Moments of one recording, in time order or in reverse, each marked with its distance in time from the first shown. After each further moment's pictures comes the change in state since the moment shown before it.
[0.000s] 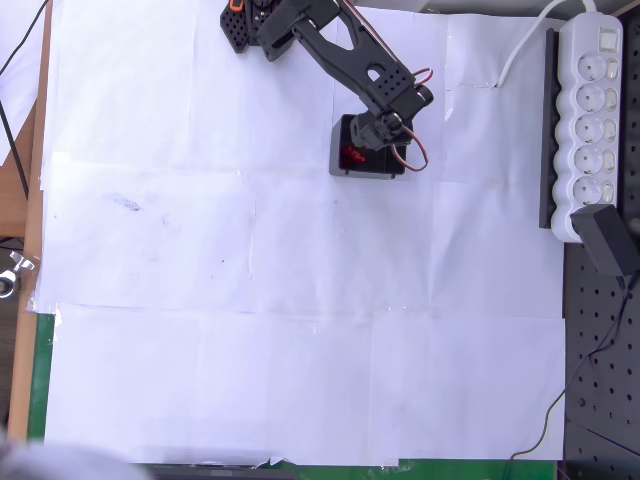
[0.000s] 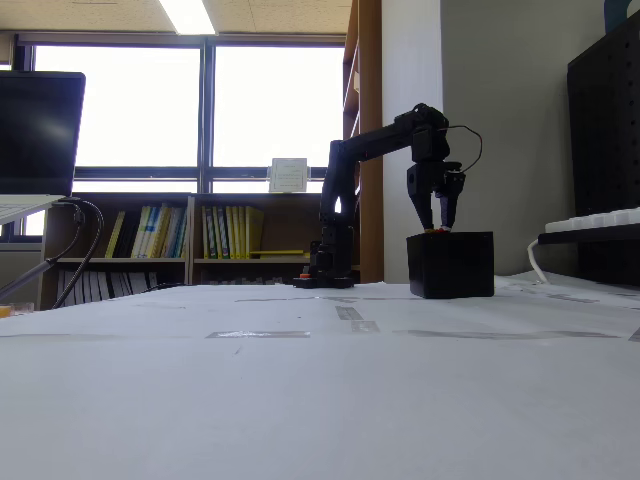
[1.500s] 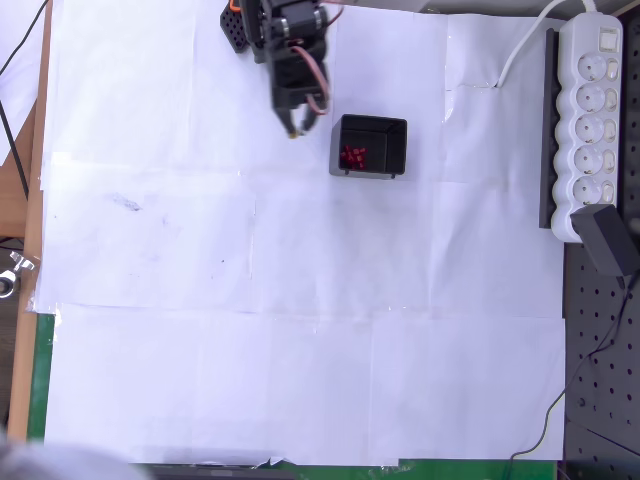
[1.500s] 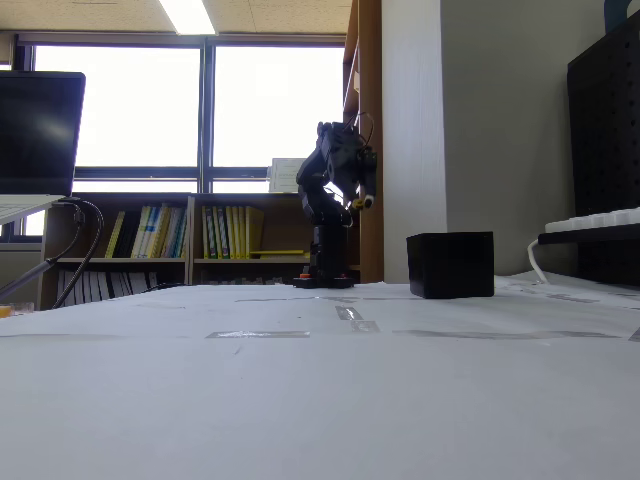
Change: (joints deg) arm 28.0 -76.9 -71.7 -20.3 -24.1
